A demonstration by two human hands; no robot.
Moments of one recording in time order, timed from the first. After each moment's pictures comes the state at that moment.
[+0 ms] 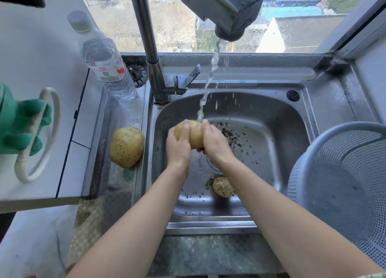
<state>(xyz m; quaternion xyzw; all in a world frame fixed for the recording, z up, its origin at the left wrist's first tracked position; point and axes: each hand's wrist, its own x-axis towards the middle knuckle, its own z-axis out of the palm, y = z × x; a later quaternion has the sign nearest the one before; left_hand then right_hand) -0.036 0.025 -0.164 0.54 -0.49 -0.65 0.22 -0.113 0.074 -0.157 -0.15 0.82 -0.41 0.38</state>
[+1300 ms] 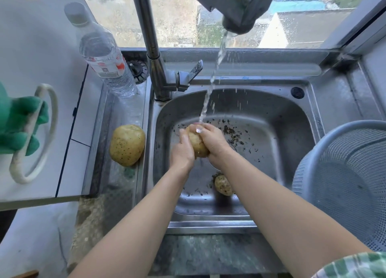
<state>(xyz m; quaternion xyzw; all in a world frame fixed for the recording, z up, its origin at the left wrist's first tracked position) -0.032 0.026 -0.187 0.61 -0.50 -0.61 0.04 -0.115 0.060 -0.186 0.01 0.69 -0.53 0.49</state>
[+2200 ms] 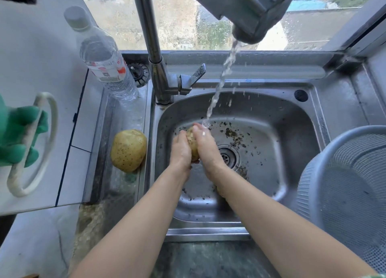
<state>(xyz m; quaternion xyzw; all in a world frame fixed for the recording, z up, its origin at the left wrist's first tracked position) -0.040 0.012 -0.175 0.59 -0.37 -0.71 0.10 -0.088 0.054 -0.174 -0.03 0.66 -0.58 0.47</state>
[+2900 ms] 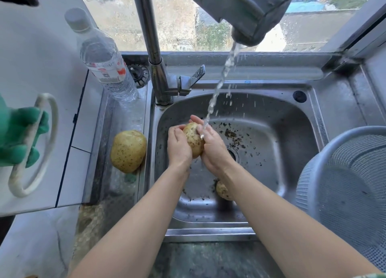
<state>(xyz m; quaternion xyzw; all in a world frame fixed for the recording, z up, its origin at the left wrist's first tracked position) -0.044 0.010 -0.173 0.58 -0.49 -0.62 0.19 -0.104 0.060 -0.176 0.00 0.53 -0.67 0.52</state>
